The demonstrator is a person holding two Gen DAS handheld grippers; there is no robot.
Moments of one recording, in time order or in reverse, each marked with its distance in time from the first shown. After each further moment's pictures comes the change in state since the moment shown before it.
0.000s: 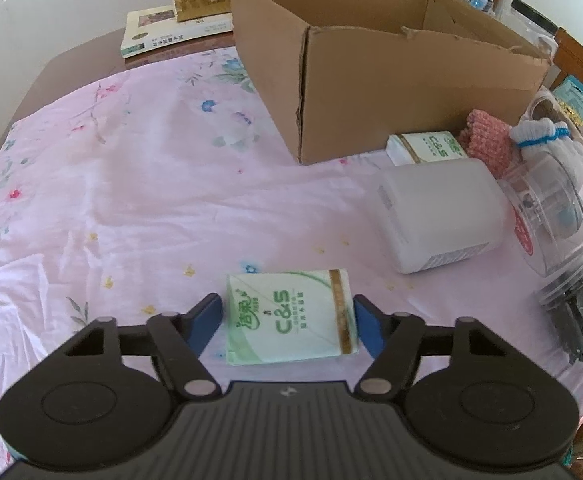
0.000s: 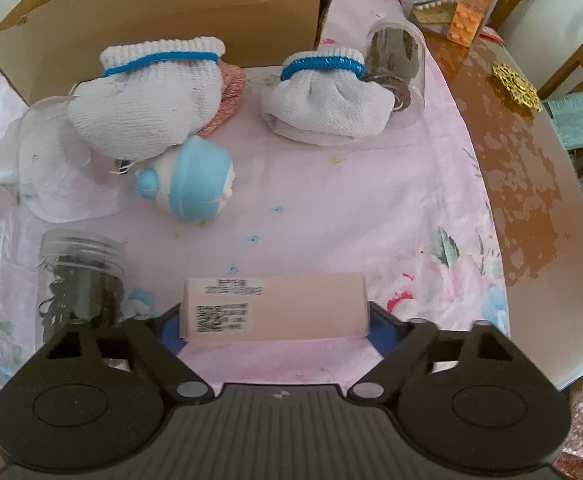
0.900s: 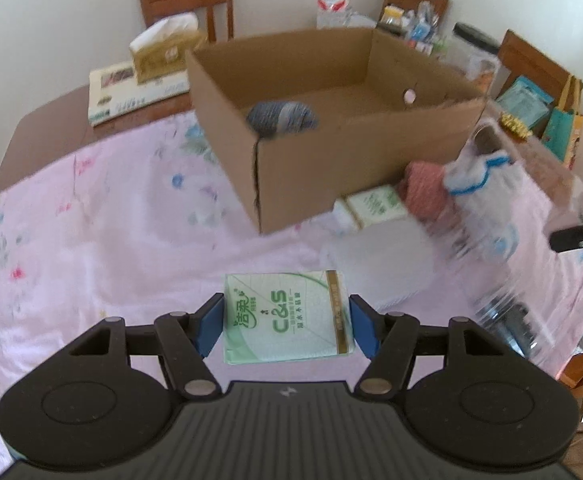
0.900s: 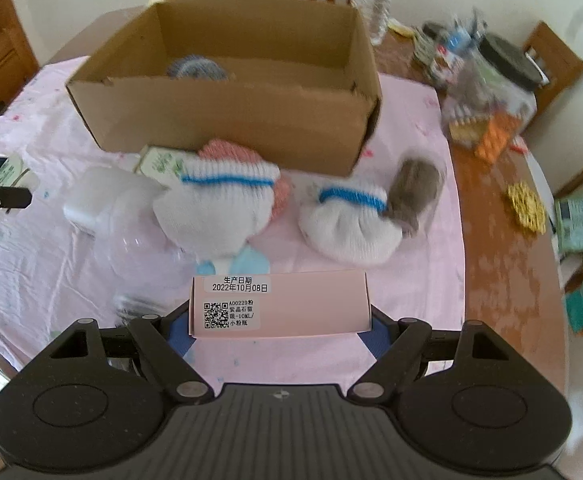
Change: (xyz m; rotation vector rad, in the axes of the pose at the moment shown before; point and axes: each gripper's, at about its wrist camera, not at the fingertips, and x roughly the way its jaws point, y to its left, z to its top) left arm -0.052 -0.008 0.043 0.114 -0.064 -0.095; right arm -0.054 -0.003 0.047 -0.205 -0.137 0.073
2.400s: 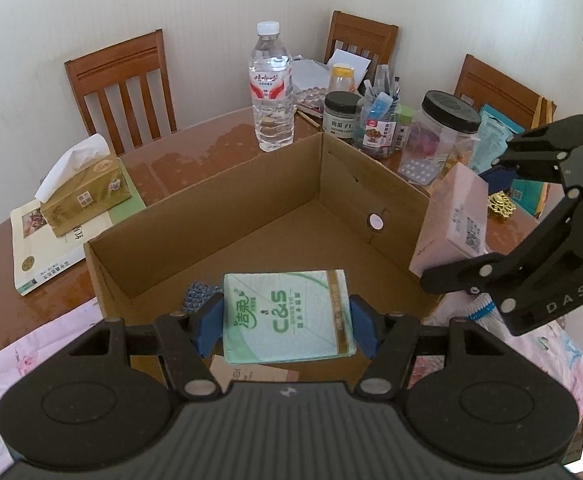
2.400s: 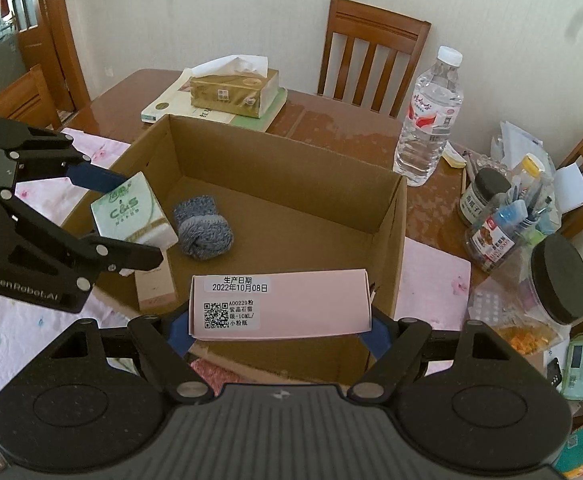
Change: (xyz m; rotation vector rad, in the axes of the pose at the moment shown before) left arm 0.054 -0.036 0.161 0.143 -0.101 -0.088; right arm 0.018 -0.017 0.165 -0.180 -0.152 0.085
